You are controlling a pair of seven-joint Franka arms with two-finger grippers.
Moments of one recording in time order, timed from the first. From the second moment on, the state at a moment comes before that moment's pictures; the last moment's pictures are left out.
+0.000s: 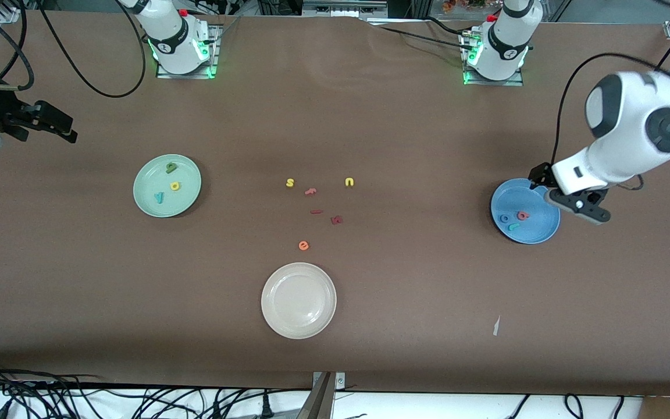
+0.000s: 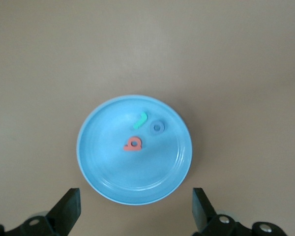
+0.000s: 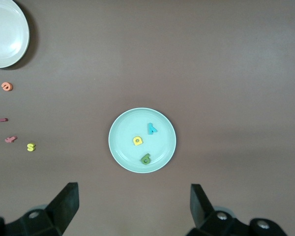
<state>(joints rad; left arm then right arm) -0.16 0.07 0.15 -2.08 0.00 2.12 0.42 0.01 -0.04 0.00 -1.69 0.02 1.63 0.04</state>
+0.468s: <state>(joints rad) -0.16 -0.01 0.08 -1.80 0.00 1.80 0.32 0.01 -0.04 0.00 -1.69 0.02 1.63 0.04</state>
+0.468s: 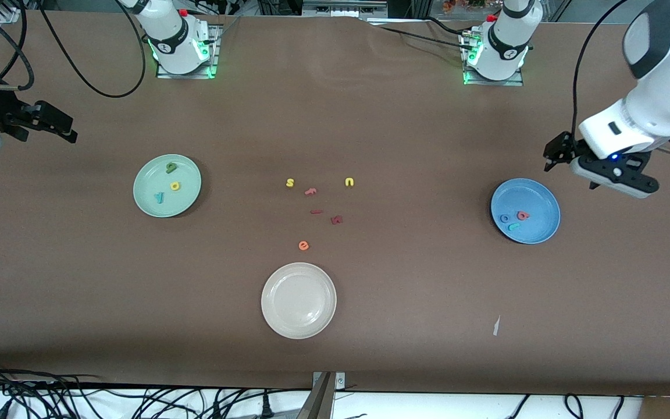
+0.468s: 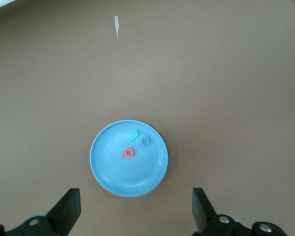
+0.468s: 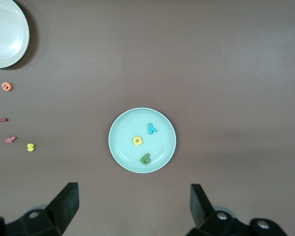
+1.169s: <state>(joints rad) -0.15 0.01 0.09 -1.63 0.00 1.65 0.32 0.01 -0.04 0.00 -1.69 0.02 1.63 0.04</state>
